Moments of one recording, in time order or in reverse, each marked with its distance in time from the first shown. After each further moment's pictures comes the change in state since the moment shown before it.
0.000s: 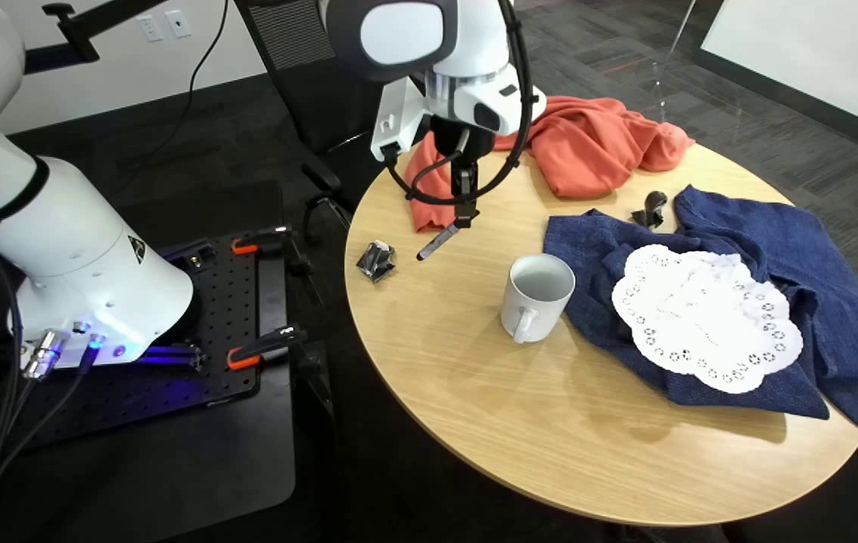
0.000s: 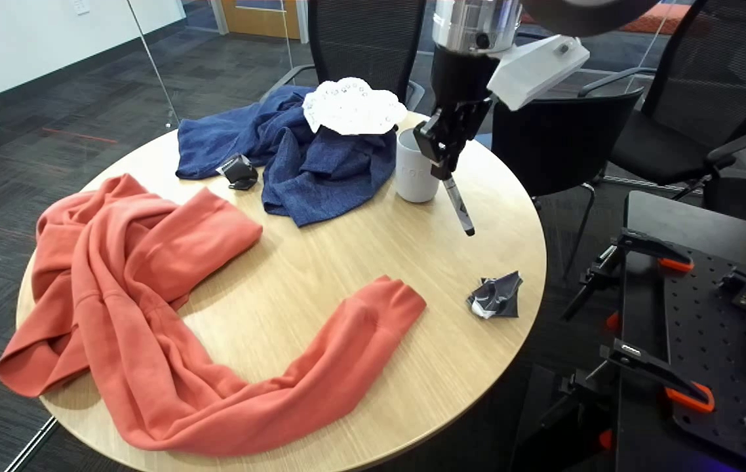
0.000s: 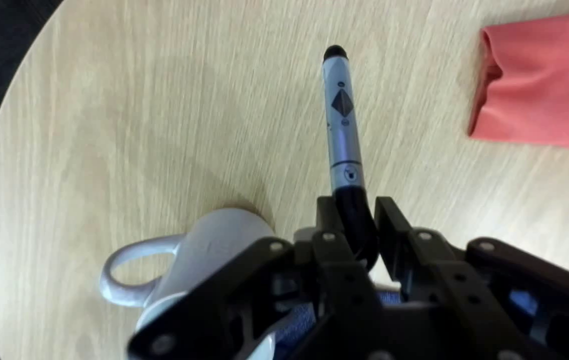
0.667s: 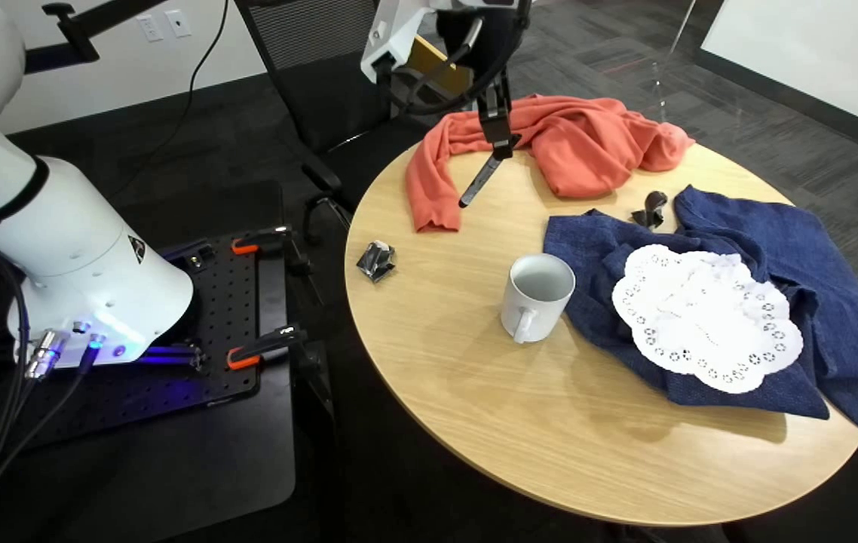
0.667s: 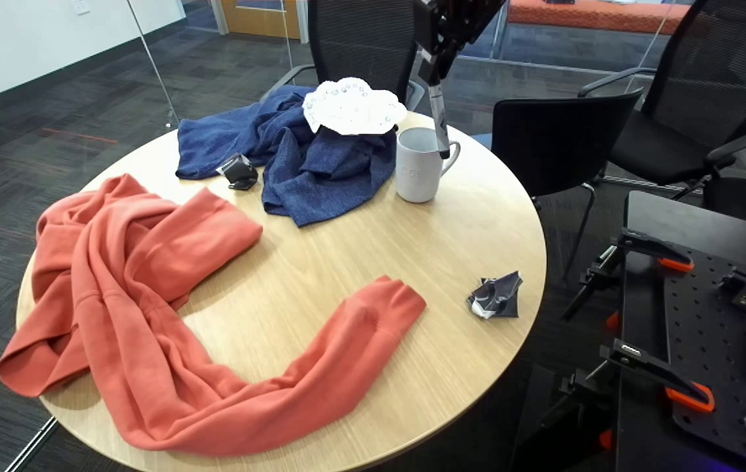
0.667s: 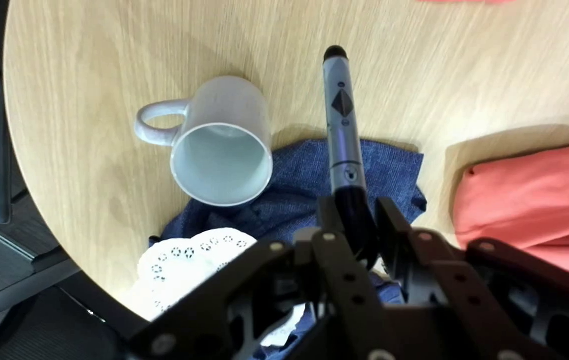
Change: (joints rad) arm -0.005 -0.268 -0.026 -0.035 0.016 0.022 -0.004
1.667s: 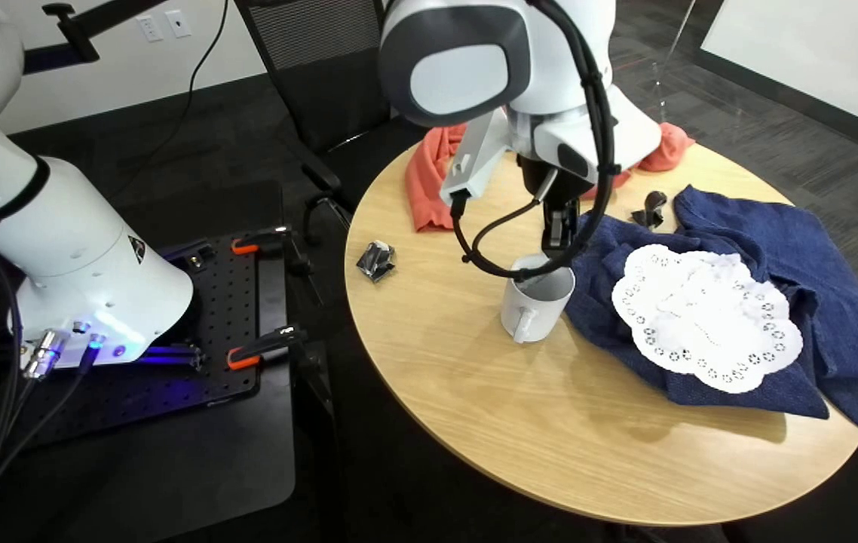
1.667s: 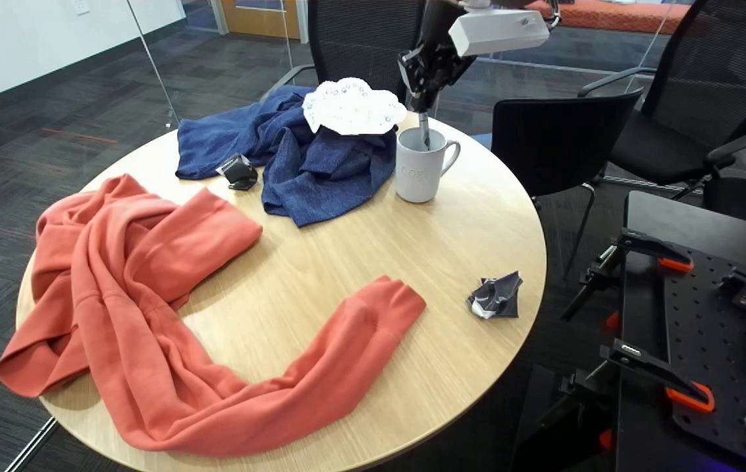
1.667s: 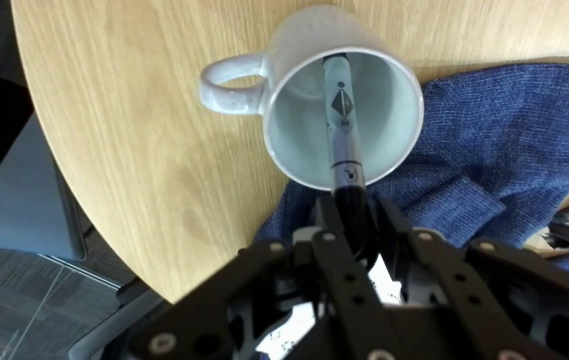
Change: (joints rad) arm 0.017 0.380 -0.182 0.191 0.099 0.179 0.005
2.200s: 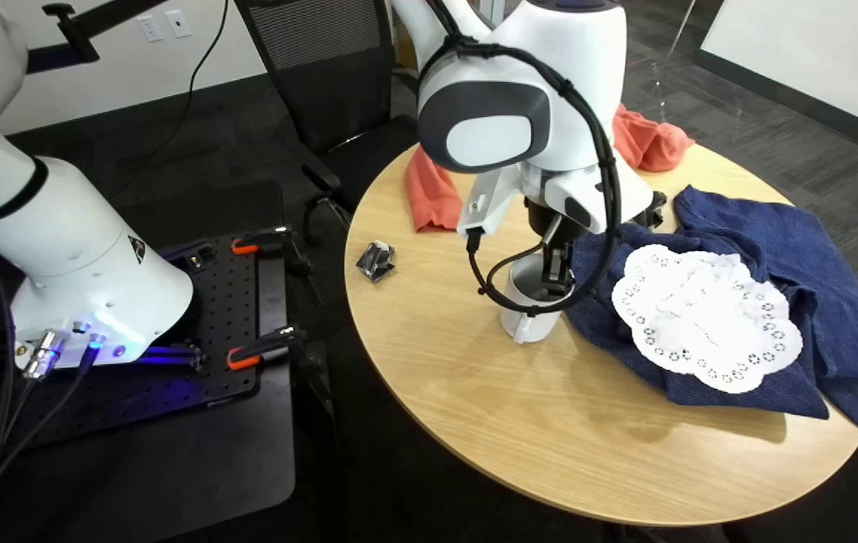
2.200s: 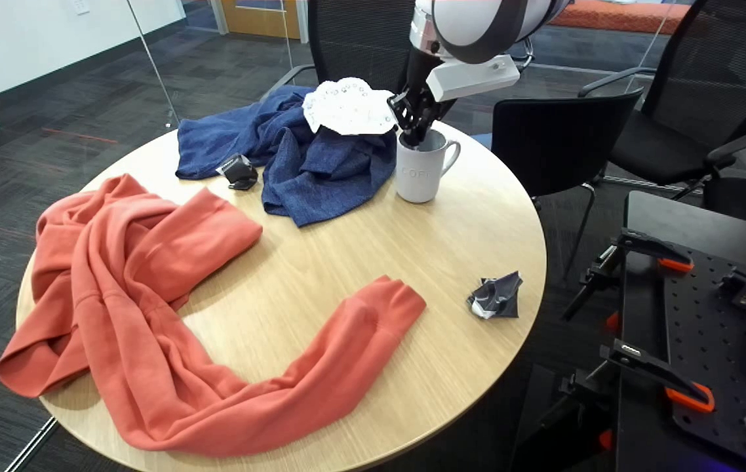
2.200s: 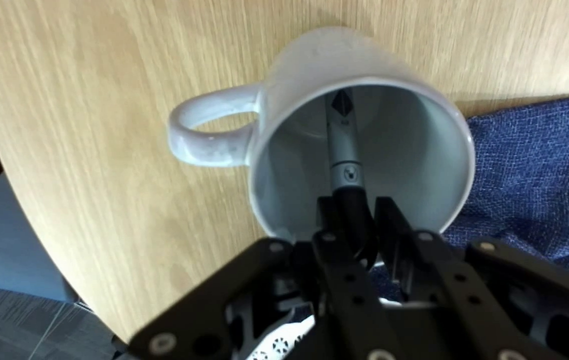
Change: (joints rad) arm -0.035 0.195 0.045 0.115 0.033 -0.010 0.000
